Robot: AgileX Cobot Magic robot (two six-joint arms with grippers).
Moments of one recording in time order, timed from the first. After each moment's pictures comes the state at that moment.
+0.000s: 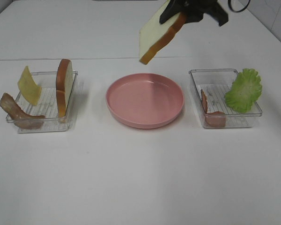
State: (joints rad) left arm -0.01 -0.01 -0.51 -0.05 1.08 0.05; right arm 0.26 1.97 -1.71 0.67 0.93 0.00
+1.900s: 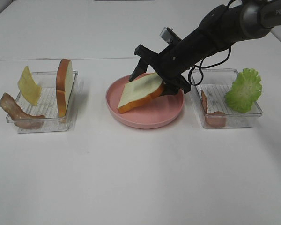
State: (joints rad) left arm -0.01 -0.01 -0.51 -0.05 1.08 0.05; right arm 0.31 2.27 -1.61 0.86 0.73 -0.11
